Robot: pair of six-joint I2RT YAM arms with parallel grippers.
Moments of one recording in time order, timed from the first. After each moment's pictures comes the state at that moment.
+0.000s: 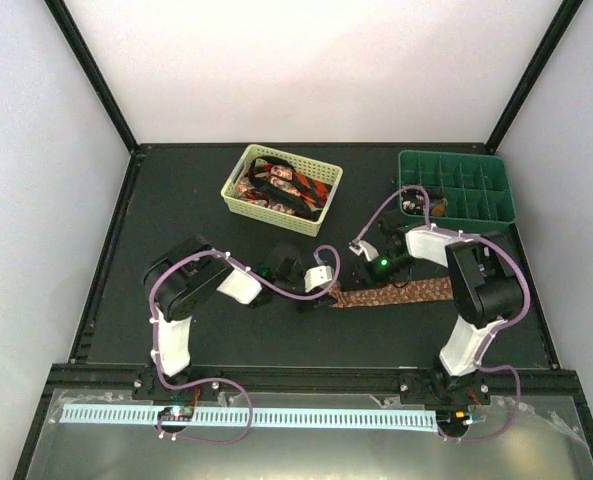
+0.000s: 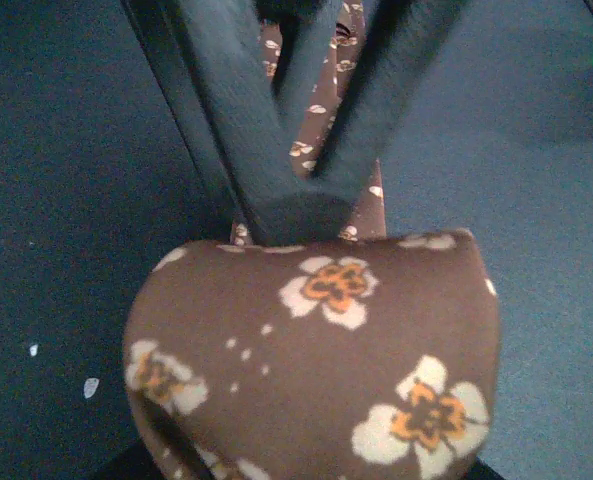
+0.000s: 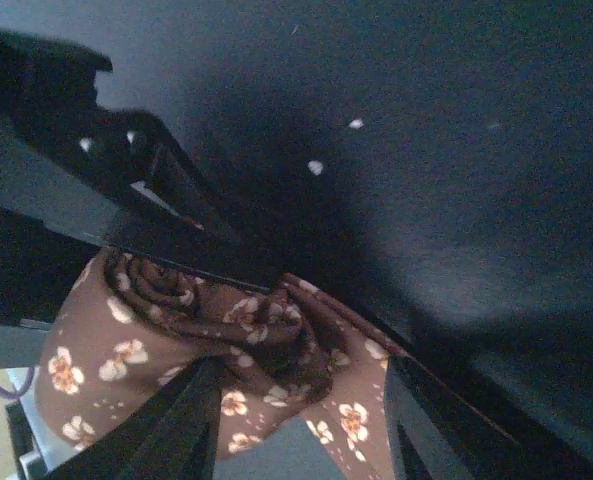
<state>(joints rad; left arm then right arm) -0.77 1.95 0.70 0.58 0.66 0.26 0.33 1.78 0.92 -0.65 -0.77 -0.08</state>
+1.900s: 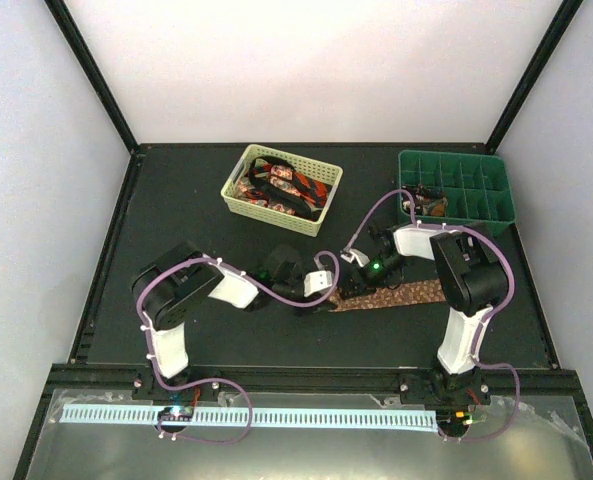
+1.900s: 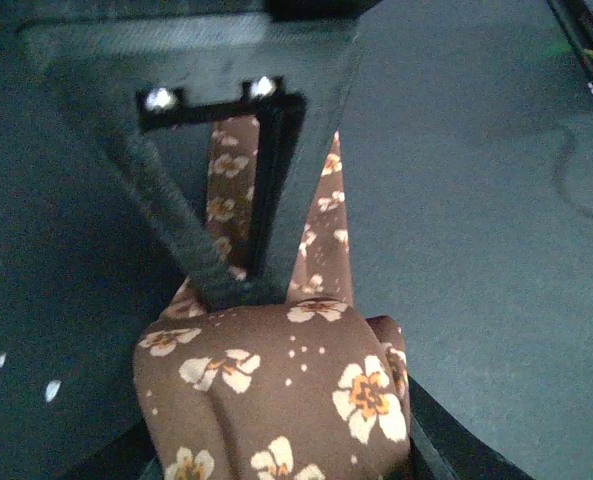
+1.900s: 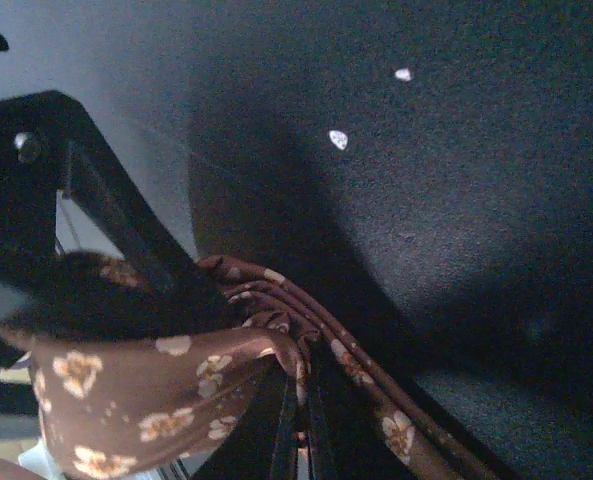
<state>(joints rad) -0.79 1.85 0.66 0.53 0.64 0.30 0.37 1.88 0.97 -0.71 -0.79 -0.12</state>
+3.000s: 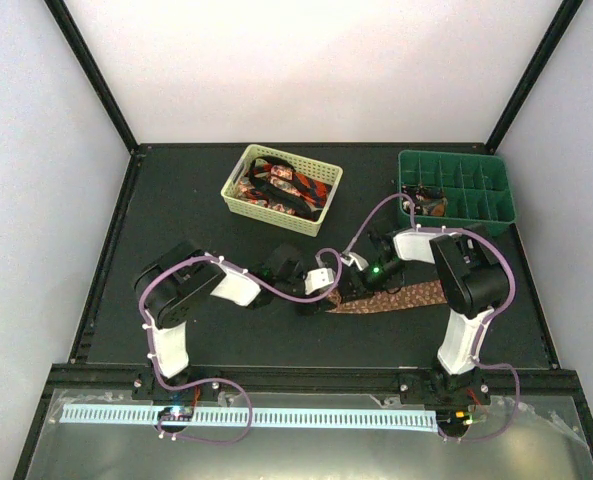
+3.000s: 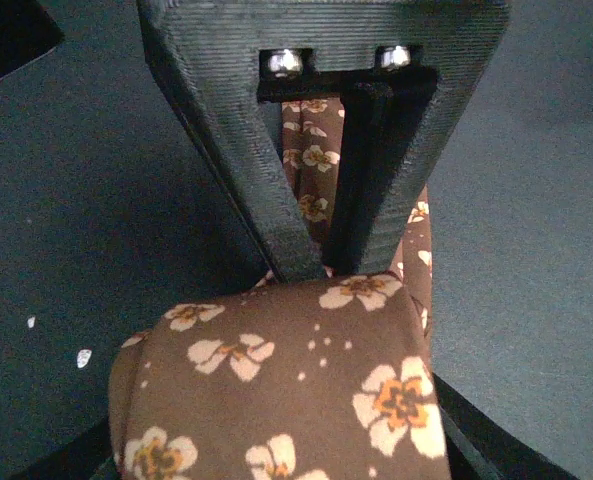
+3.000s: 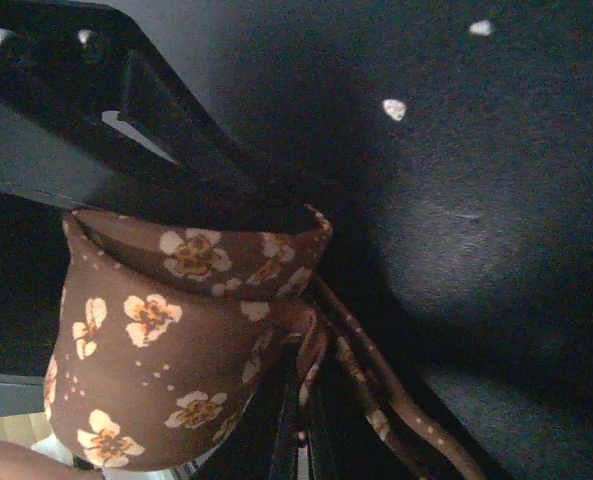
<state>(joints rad) -0.79 1.87 0.70 0.47 0.57 0.26 0.38 1.86 0.93 -0.67 -0.84 -0.11</state>
